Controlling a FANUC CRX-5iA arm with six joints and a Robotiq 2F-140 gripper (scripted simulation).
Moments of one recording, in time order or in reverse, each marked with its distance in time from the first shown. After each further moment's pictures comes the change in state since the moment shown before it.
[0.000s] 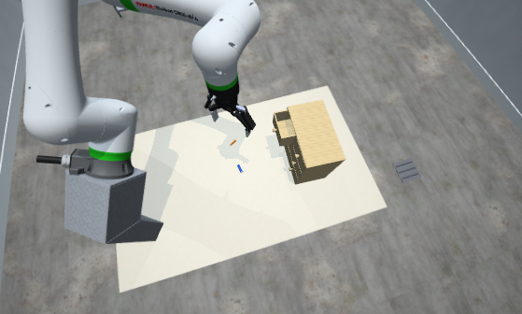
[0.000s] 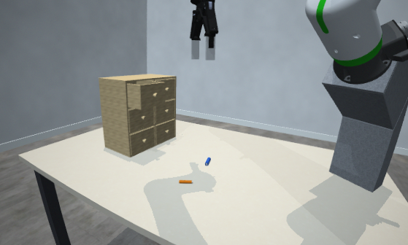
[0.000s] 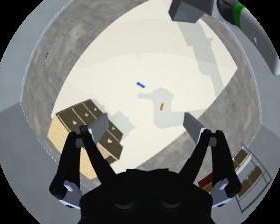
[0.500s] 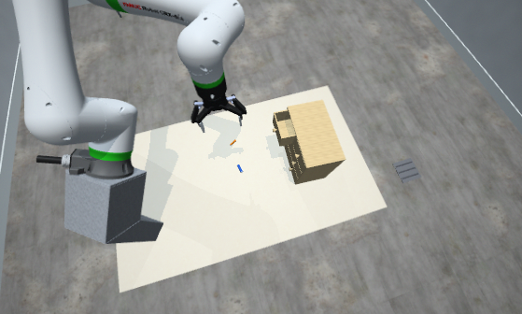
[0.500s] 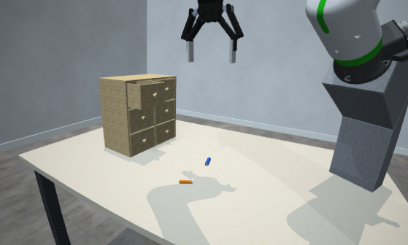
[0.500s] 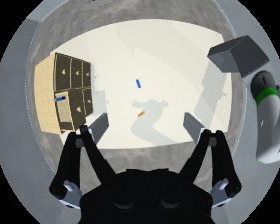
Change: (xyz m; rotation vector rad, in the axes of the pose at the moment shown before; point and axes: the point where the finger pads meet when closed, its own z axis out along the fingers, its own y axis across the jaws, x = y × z) arm 0.015 0.038 0.007 0.001 0.030 -0.696
